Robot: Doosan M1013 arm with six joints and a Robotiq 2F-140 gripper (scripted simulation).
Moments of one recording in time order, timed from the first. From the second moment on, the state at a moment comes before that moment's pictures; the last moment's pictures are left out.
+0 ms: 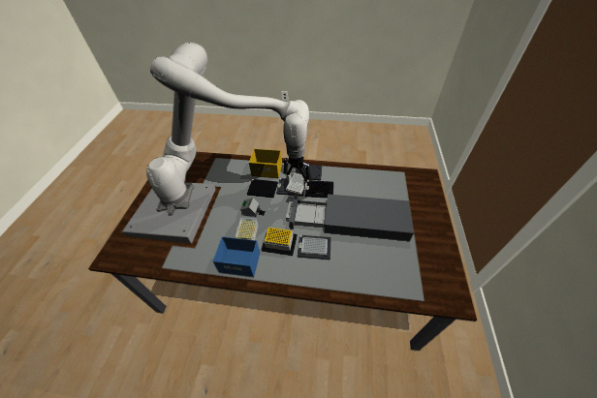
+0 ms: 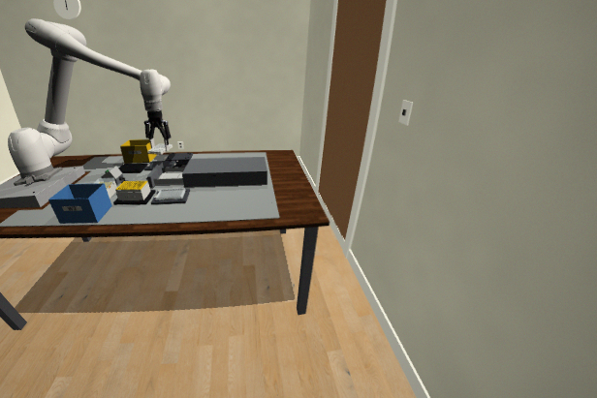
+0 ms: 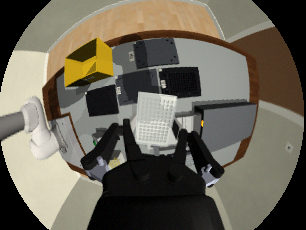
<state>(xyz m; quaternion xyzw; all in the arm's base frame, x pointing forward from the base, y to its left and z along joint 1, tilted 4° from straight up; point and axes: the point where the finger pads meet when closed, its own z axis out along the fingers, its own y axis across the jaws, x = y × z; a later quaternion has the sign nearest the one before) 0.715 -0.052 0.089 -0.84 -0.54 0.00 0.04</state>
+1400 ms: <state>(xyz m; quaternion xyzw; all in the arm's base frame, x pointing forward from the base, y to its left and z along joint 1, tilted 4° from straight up) 0.750 -0.149 0.081 -0.78 -0.63 0.00 0.04</state>
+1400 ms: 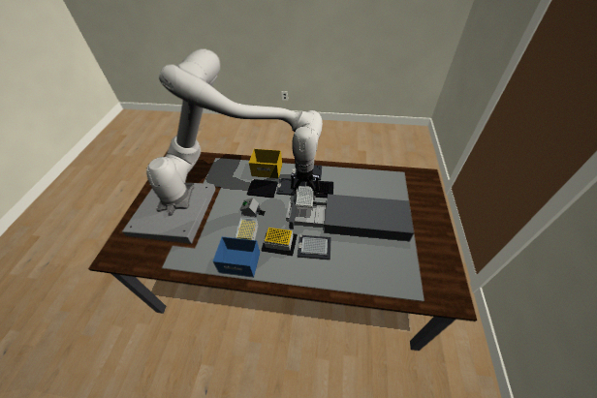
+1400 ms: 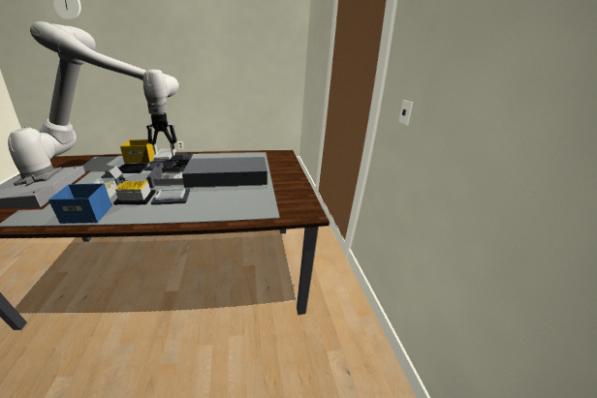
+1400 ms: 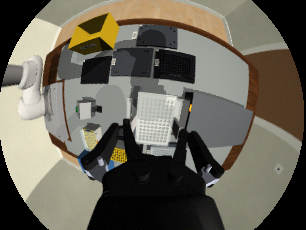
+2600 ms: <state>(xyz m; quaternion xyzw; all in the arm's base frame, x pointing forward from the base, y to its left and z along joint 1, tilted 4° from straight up) 0.756 -0.169 0.060 -0.78 -0.63 0.00 0.04</state>
